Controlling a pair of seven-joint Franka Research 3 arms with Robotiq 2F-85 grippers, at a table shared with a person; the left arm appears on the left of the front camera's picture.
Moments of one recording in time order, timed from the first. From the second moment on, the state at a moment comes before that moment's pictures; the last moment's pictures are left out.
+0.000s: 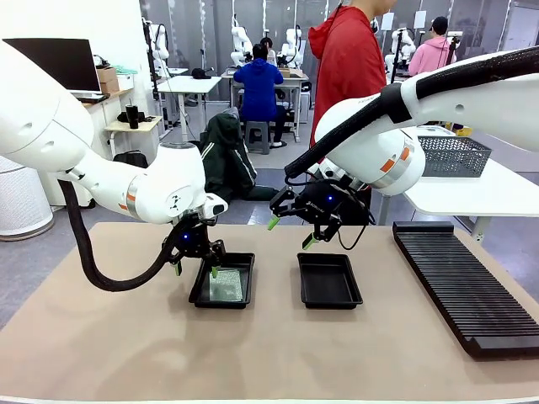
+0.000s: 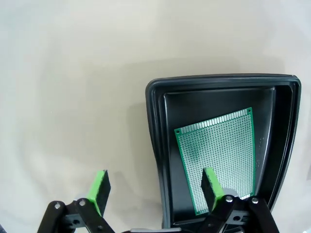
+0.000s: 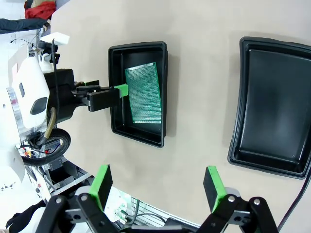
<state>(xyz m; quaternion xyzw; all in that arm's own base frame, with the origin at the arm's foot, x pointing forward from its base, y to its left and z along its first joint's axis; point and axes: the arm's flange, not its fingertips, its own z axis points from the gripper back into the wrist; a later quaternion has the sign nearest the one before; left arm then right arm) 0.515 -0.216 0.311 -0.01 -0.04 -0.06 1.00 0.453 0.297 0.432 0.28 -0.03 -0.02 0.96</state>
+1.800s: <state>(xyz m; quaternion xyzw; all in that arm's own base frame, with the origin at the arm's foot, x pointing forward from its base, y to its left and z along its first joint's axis) 0.519 -0.214 0.306 -0.04 -0.05 -0.06 1.00 0.453 0.297 0.432 0.28 -0.03 -0.02 0.96</state>
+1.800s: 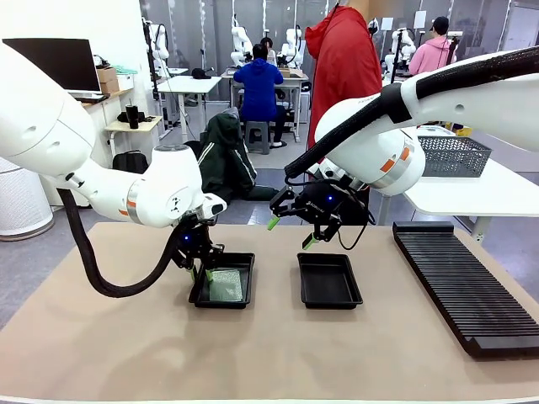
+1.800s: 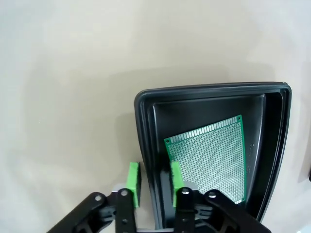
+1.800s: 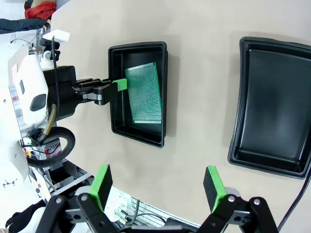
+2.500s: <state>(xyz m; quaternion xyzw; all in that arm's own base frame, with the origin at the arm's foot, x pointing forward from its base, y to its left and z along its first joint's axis) 0.521 -0.210 0.308 -0.04 -0.05 -0.05 1.00 0.453 0.297 0.432 0.28 -0.03 -0.02 0.96</state>
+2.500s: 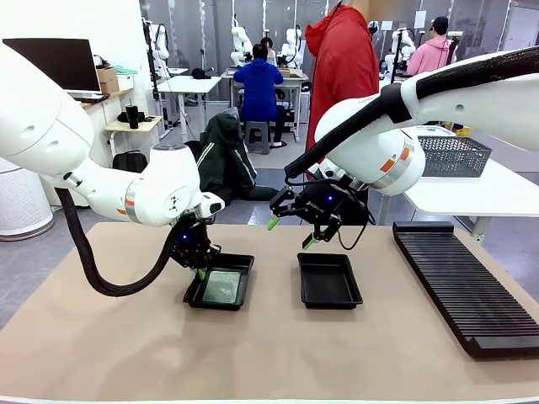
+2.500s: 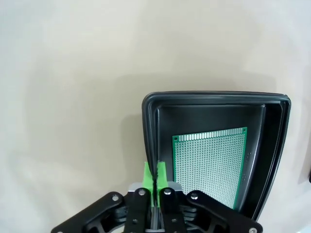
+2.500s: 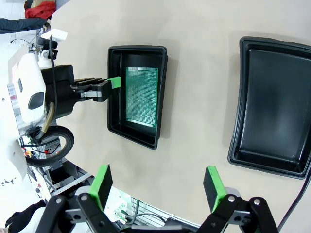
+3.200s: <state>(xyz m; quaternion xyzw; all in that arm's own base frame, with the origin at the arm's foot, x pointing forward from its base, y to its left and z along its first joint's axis) 0.522 -0.208 0.308 -0.04 -0.04 -0.05 1.00 0.453 0.297 0.432 0.28 -0.03 -0.02 0.96</state>
